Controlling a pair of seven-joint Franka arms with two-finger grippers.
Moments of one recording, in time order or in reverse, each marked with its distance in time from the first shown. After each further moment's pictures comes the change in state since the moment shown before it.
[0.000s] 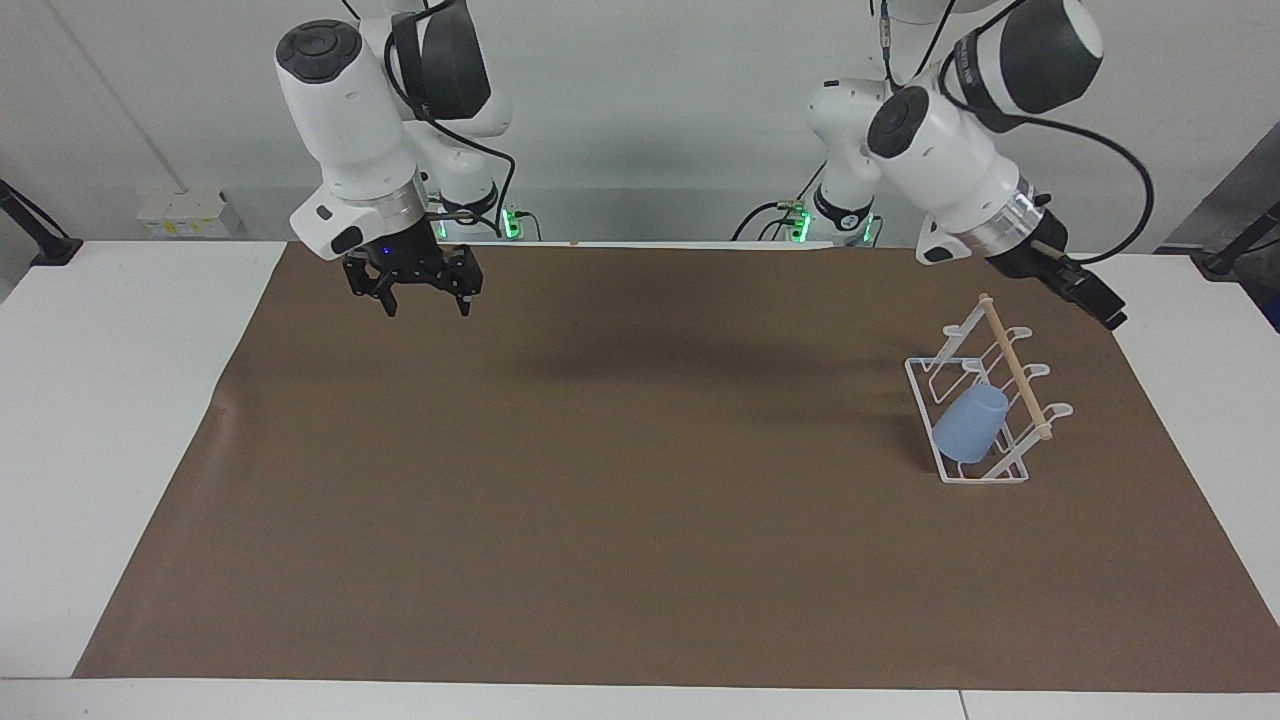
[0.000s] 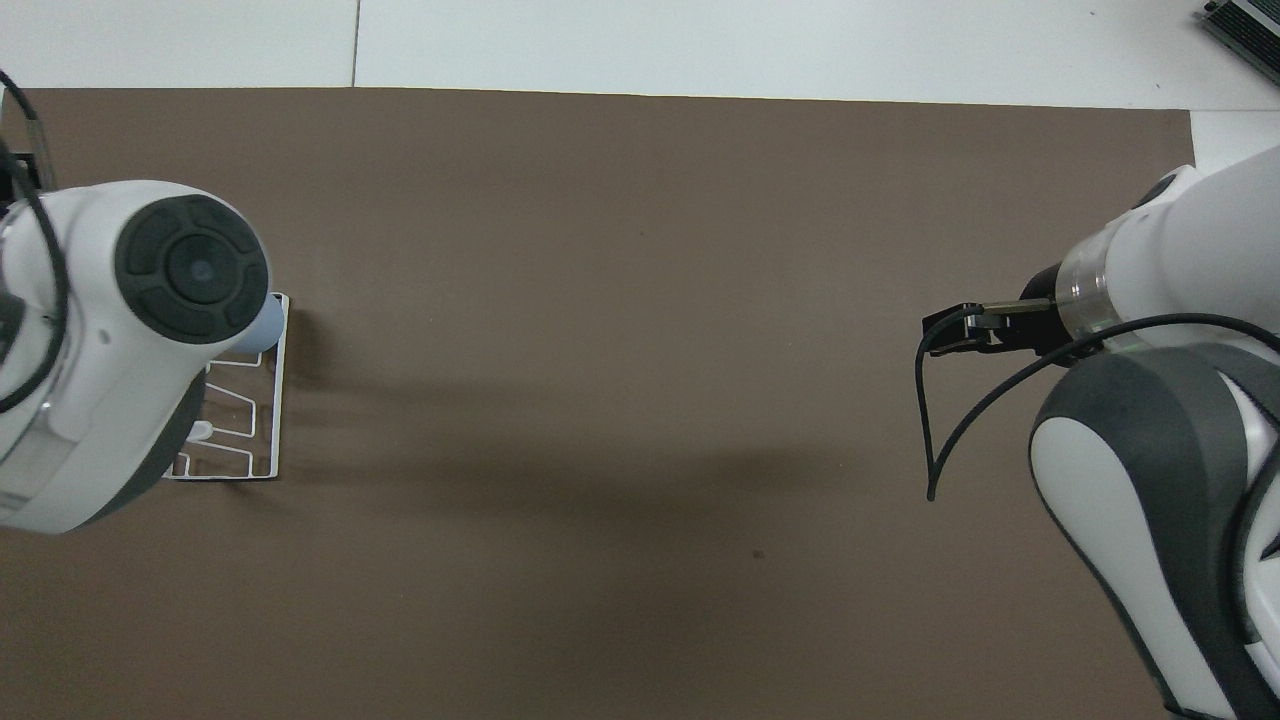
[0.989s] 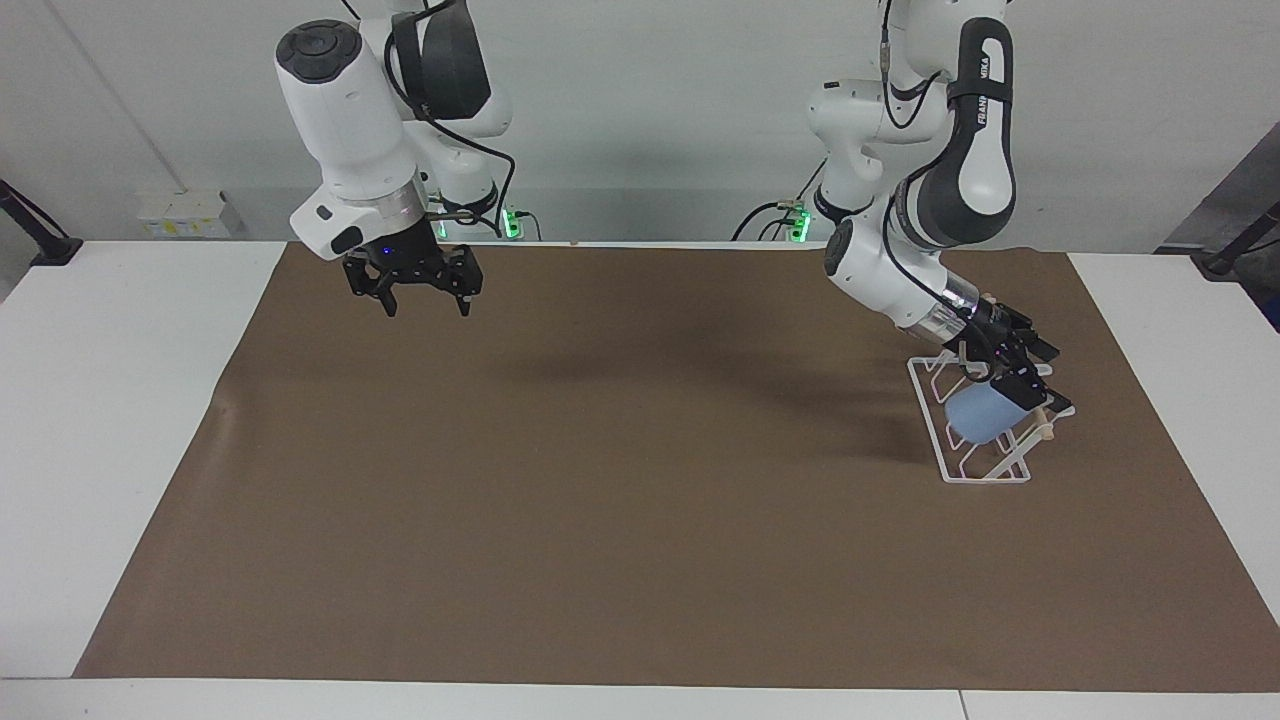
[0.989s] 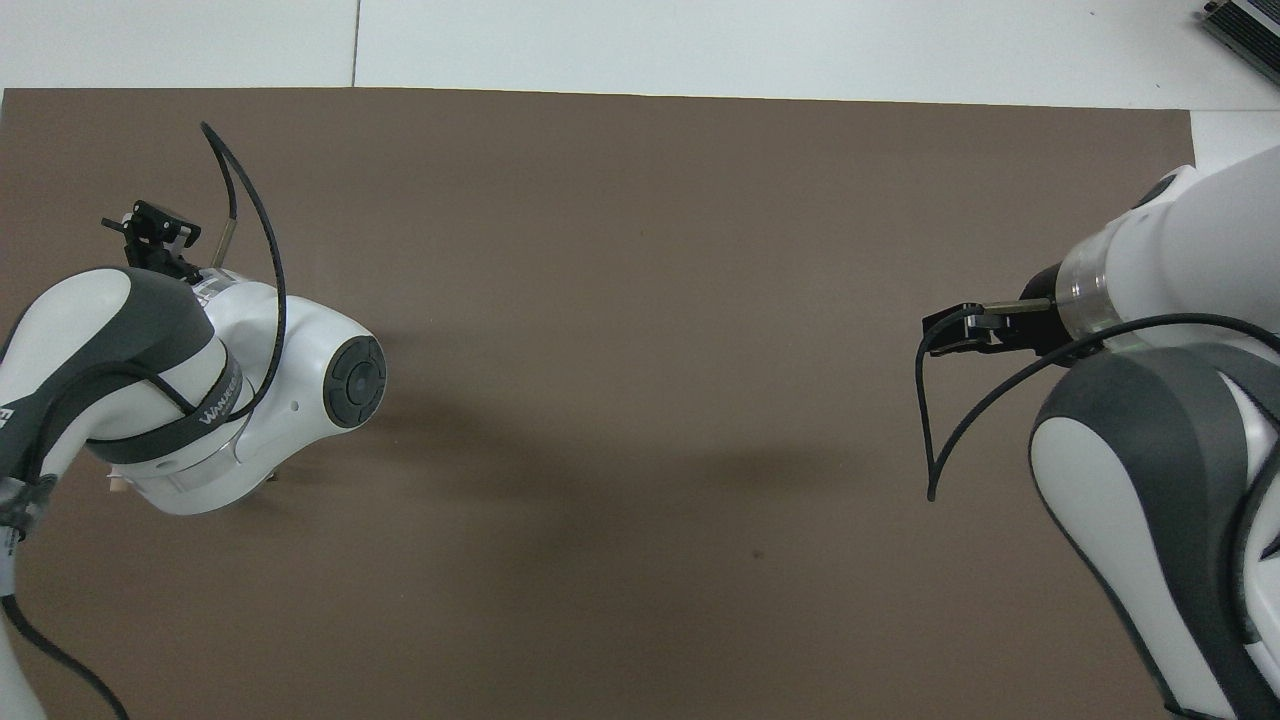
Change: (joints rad) left arm 0.000 0.109 -0.020 -0.303 0.463 0.167 0.005; right arm 0.000 0.000 0.000 0.000 0.000 0.000 0.000
